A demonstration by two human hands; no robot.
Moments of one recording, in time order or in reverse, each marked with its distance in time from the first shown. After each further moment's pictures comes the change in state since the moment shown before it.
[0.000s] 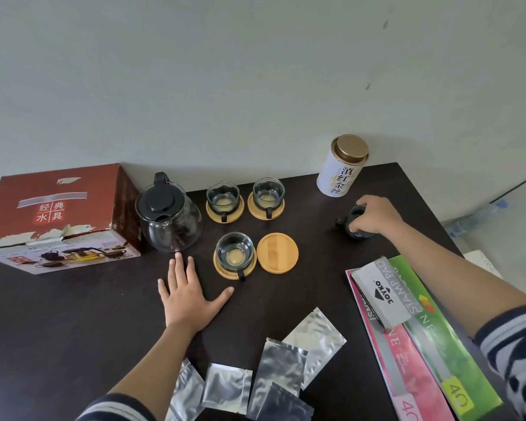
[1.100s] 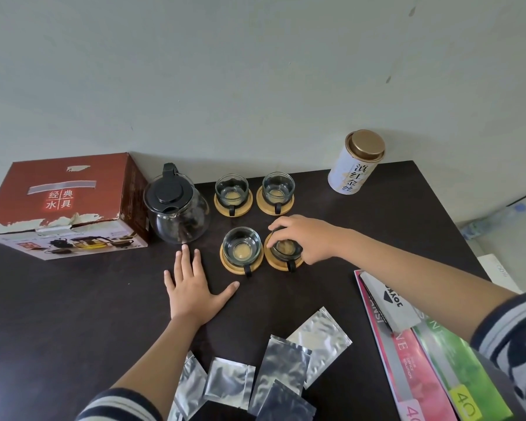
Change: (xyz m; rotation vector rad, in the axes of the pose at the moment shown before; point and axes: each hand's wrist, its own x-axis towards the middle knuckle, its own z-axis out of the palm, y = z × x) left_hand -0.001 0.002 -0.001 -0.005 0.002 -0.009; right_hand -0.064 -0.096 0.052 -0.426 -0.397 -0.993
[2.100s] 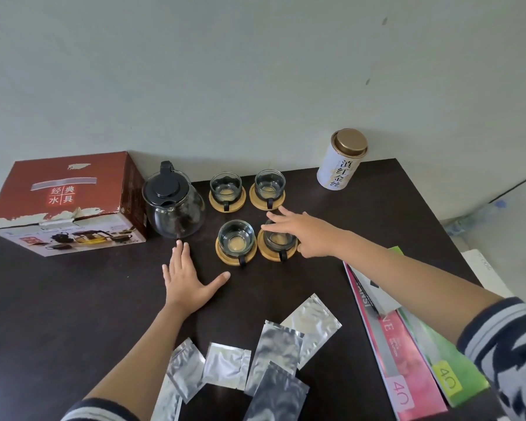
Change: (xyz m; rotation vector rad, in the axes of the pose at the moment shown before) left_hand -0.003 -0.009 -0.010 -0.287 -0.038 0.015; right_hand -0.028 -0.014 0.009 0.055 0.099 0.070
